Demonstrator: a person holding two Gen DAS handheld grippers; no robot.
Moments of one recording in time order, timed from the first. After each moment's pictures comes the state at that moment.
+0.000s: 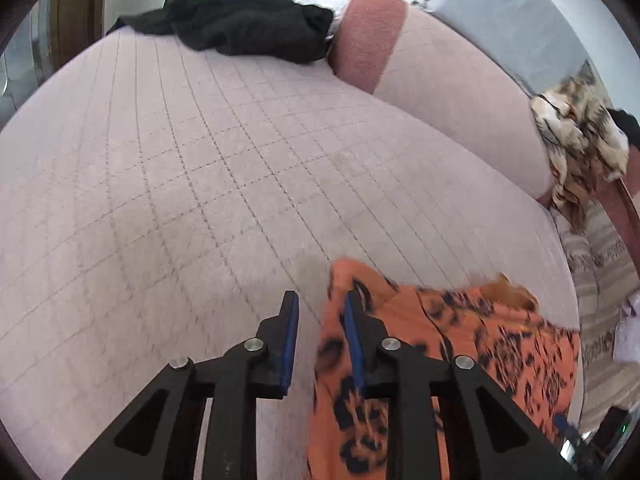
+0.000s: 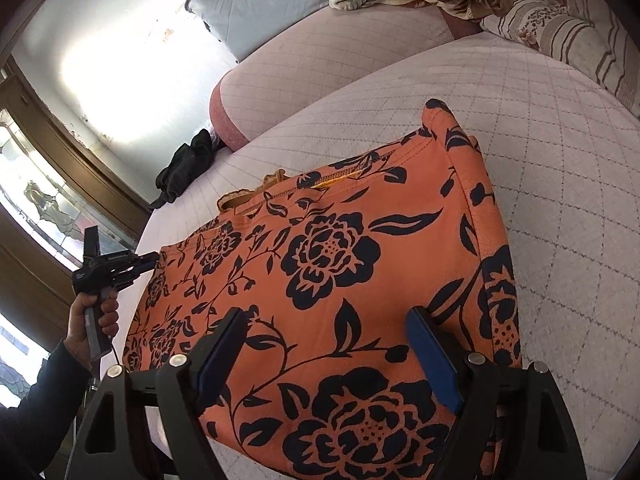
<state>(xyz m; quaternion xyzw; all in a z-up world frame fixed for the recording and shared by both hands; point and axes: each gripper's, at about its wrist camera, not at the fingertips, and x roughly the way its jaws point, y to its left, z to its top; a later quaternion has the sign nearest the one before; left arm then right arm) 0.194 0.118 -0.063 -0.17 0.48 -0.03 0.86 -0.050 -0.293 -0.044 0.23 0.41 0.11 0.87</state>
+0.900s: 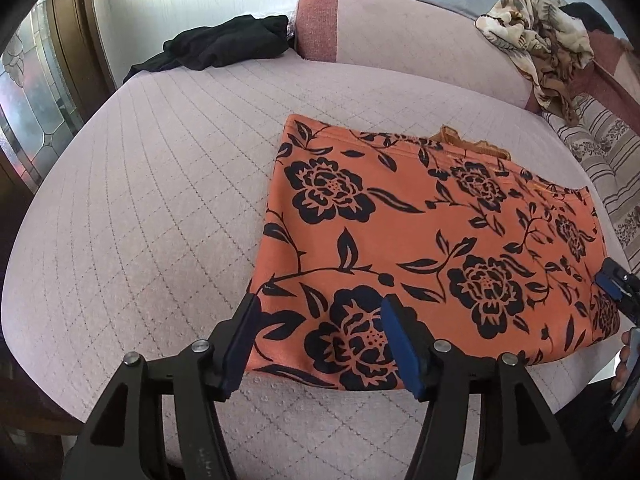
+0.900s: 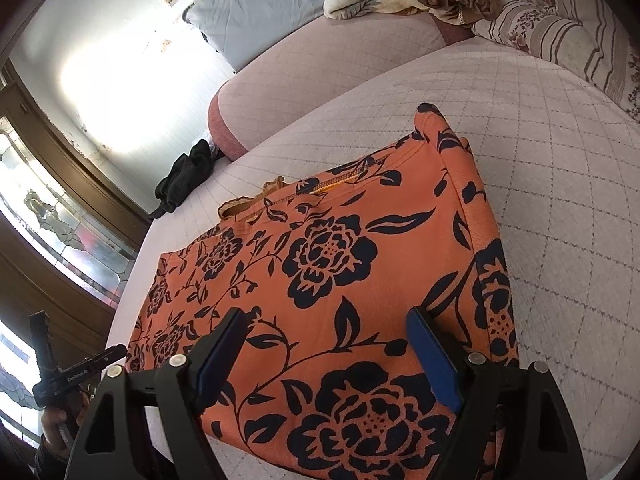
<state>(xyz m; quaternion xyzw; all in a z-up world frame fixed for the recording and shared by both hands) 0.049 0.029 -0.061 -0.02 0.49 0.02 0.87 -0.058 -0.295 -0.042 0.25 0.40 0.10 0.88</state>
